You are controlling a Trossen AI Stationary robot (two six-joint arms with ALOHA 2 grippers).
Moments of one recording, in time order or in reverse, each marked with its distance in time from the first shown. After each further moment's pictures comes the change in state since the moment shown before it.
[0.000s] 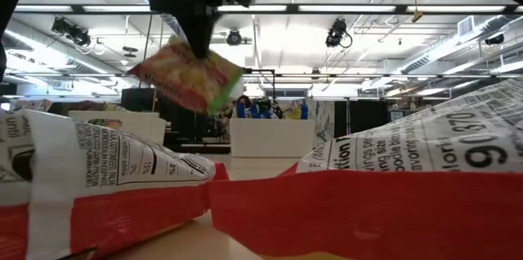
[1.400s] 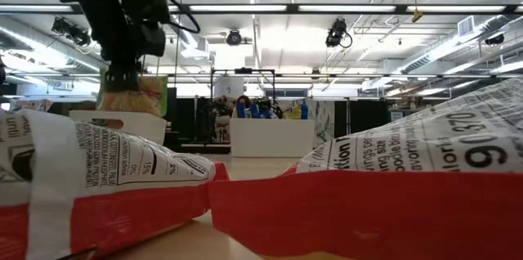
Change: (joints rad) left arm 0.369 -0.756 -1.066 0.728 -0.453 0.101; right arm 0.026 0.000 0.000 0.088 -0.071 0.109
